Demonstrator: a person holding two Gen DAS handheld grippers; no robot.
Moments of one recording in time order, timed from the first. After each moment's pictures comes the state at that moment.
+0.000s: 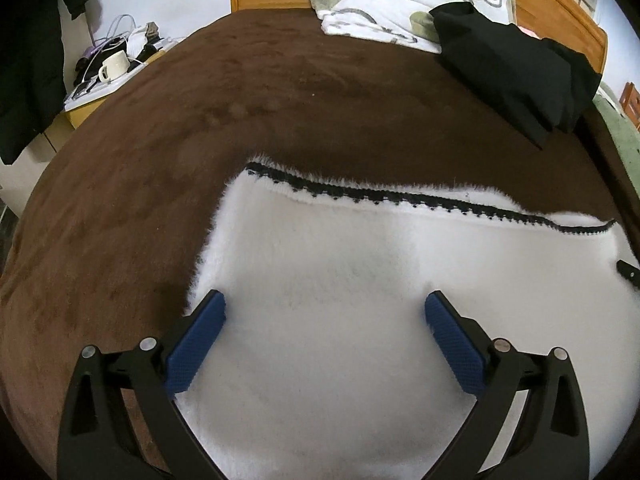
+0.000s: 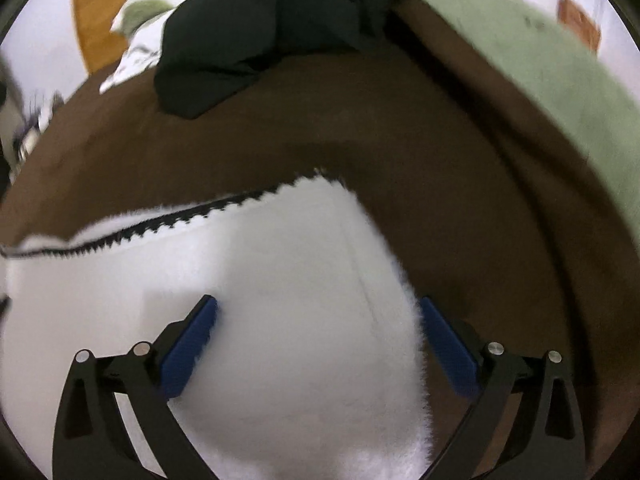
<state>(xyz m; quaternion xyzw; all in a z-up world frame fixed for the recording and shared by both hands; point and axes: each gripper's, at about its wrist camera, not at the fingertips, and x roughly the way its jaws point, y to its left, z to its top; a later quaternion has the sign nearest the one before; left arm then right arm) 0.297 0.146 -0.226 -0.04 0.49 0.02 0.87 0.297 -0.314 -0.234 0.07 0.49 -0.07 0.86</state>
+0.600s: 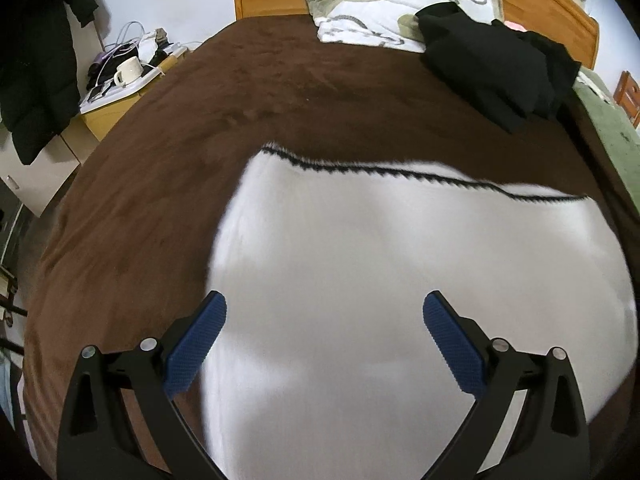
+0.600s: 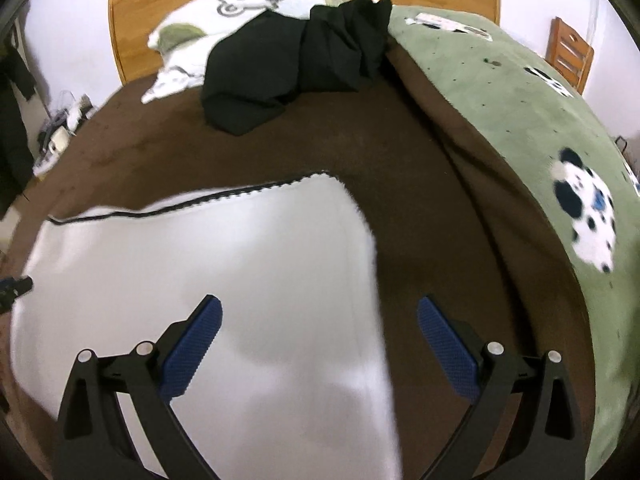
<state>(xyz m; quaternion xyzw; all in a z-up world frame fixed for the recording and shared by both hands) 0.228 0.127 -0.174 -0.03 0.50 0.03 0.87 0.185 -0.300 -0.161 0.04 0.45 -0.05 0.89</state>
